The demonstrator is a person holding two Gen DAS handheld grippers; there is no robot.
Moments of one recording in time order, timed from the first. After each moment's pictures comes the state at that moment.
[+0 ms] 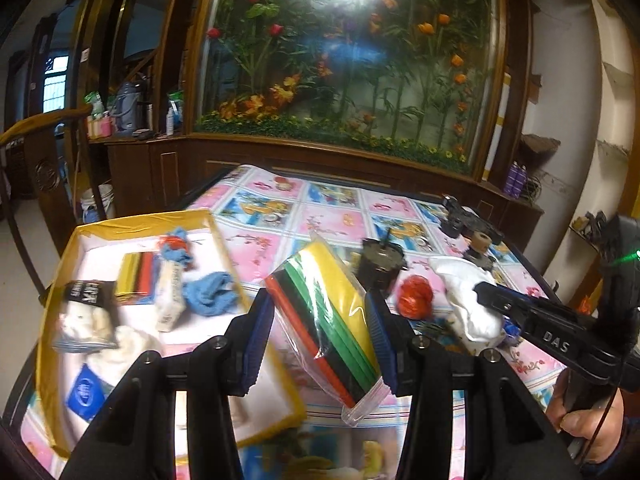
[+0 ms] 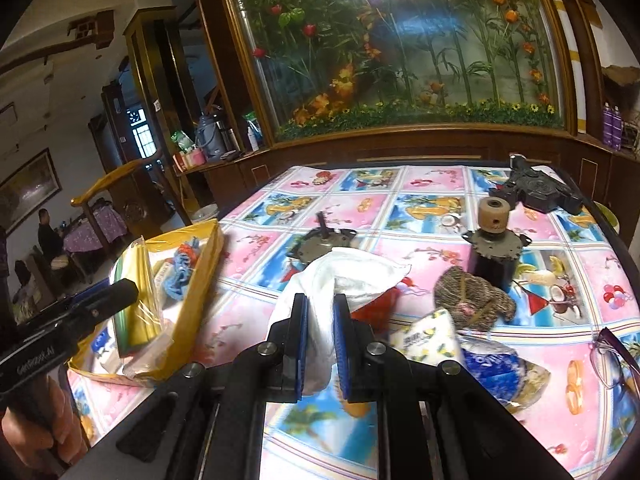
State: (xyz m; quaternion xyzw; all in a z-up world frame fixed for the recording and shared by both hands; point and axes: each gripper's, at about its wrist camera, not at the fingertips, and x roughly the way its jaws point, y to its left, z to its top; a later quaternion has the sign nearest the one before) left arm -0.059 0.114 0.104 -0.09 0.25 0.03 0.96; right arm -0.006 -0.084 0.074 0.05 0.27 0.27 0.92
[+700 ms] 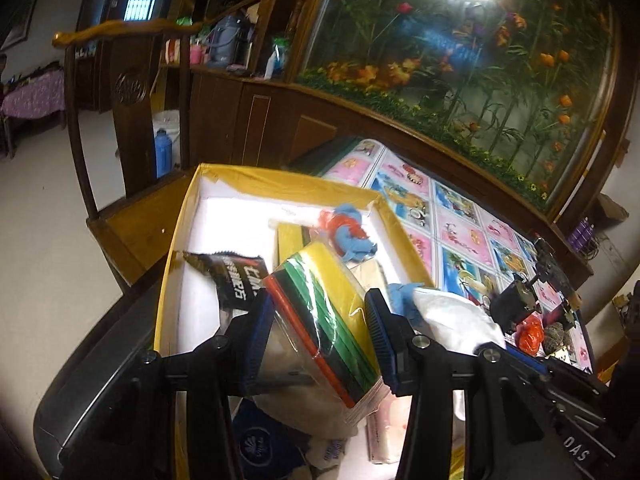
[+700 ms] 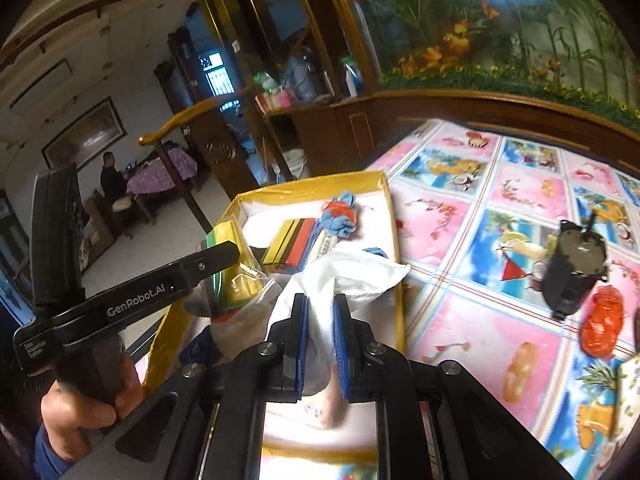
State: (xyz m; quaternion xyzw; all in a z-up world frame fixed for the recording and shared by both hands) left arm -0.050 0.283 0.071 -0.21 0.31 0.14 0.92; right arm -0.002 0.130 0.059 0.00 0.36 0.40 0.84
